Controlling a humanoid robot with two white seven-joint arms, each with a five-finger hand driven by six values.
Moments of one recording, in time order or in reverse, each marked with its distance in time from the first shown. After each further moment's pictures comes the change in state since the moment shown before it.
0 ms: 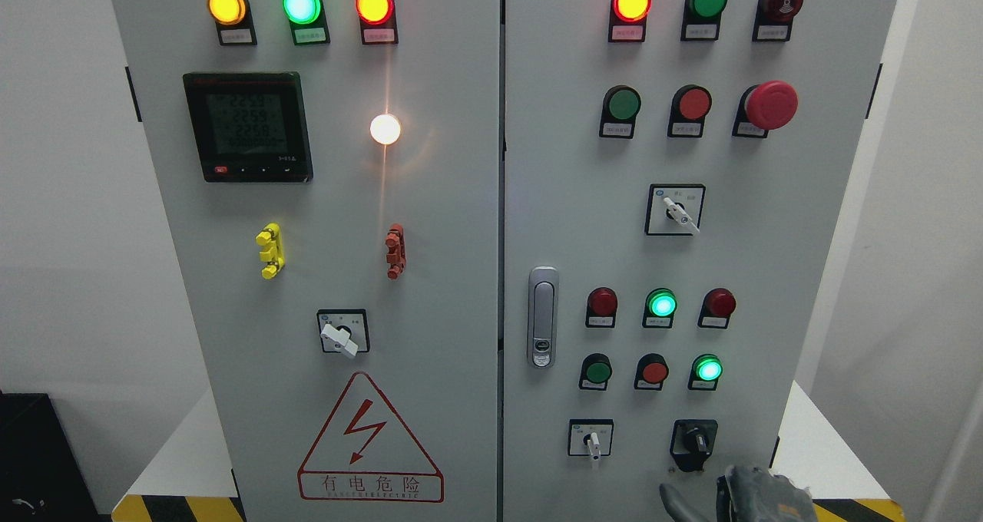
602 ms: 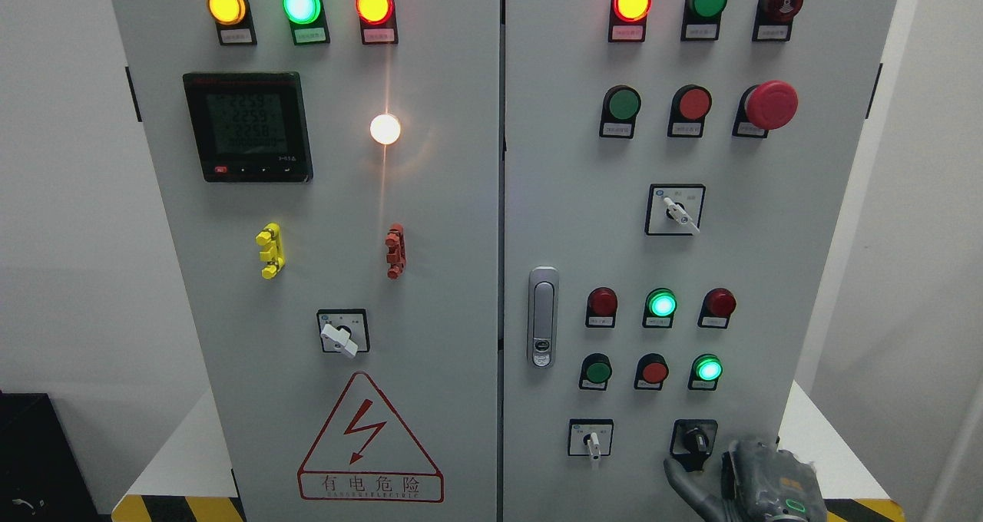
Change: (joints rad) left arm 0.000 0.000 0.000 0.000 0.000 0.000 0.000; right arm -0.056 -0.003 -0.005 0.031 0.048 0.022 0.004
